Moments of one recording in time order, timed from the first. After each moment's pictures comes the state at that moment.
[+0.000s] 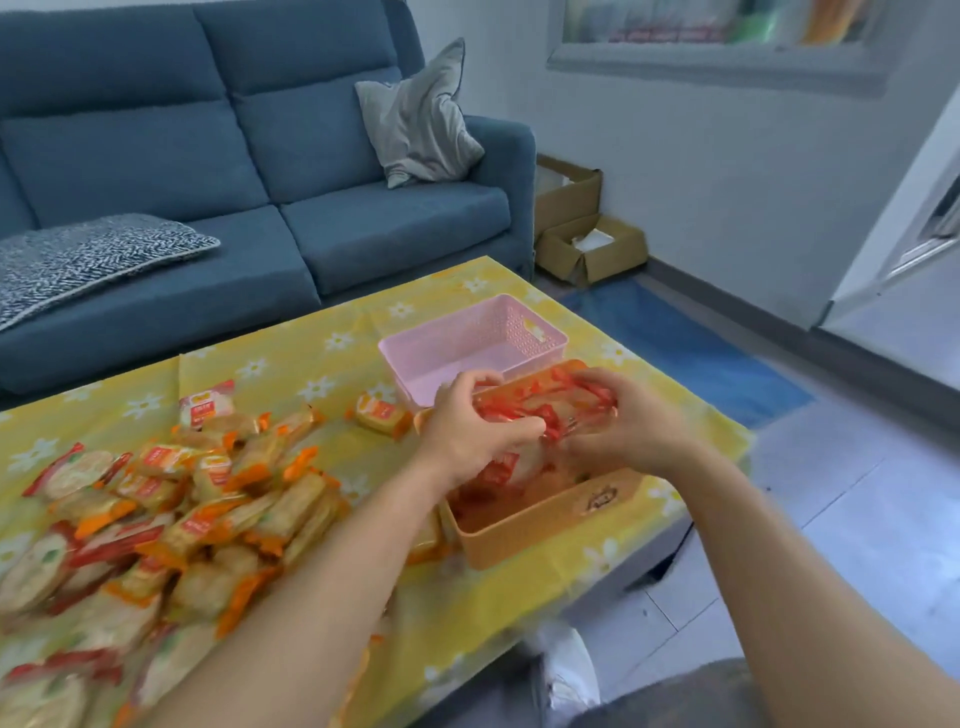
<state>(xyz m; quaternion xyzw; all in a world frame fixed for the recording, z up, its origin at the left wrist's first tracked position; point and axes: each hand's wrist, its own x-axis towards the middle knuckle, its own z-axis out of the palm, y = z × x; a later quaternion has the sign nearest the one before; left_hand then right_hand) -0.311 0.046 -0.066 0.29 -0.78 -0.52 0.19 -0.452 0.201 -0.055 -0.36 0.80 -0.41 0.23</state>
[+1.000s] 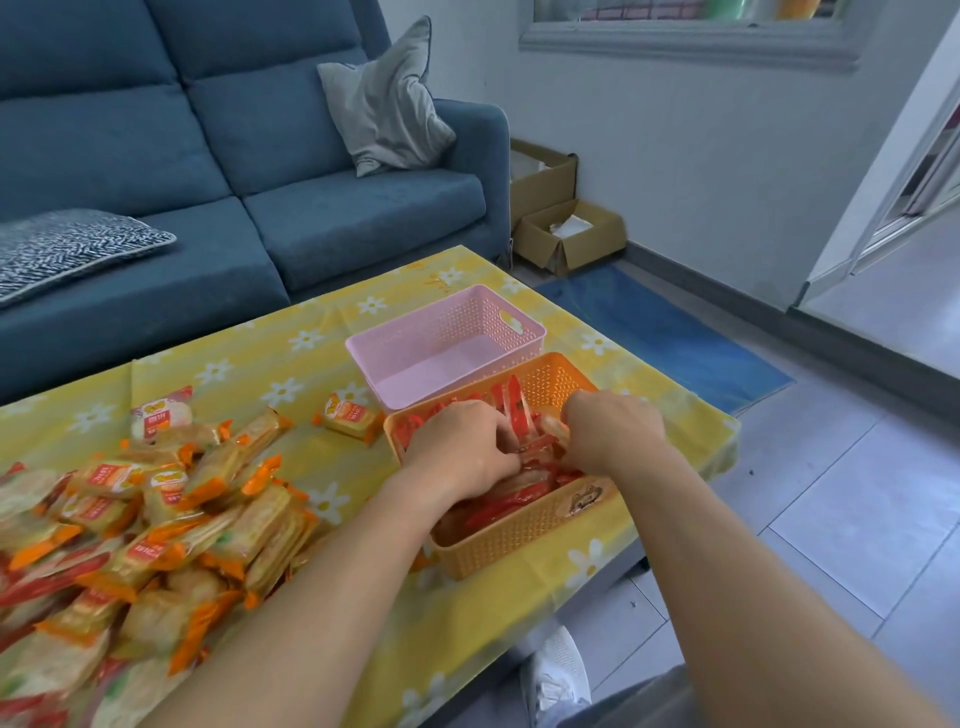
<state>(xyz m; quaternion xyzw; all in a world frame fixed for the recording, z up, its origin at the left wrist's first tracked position) -0.340 0.051 -0.077 0.24 -0.95 -0.18 0.02 -0.455 0.170 -0.073 -0.36 0.93 0.03 0.07</state>
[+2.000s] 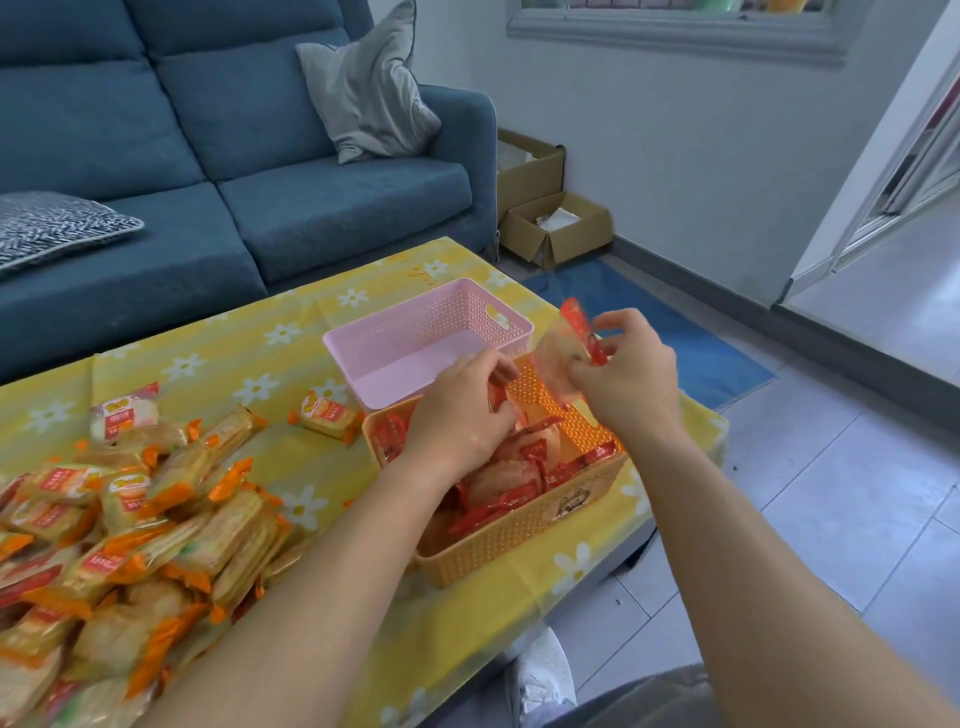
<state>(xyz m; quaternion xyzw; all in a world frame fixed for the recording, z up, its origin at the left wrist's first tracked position) -0.368 0.044 -0.084 0.19 -0.92 -0.29 0.18 -0.475 0.179 -0.055 -0.18 0.86 -0.49 0.03</state>
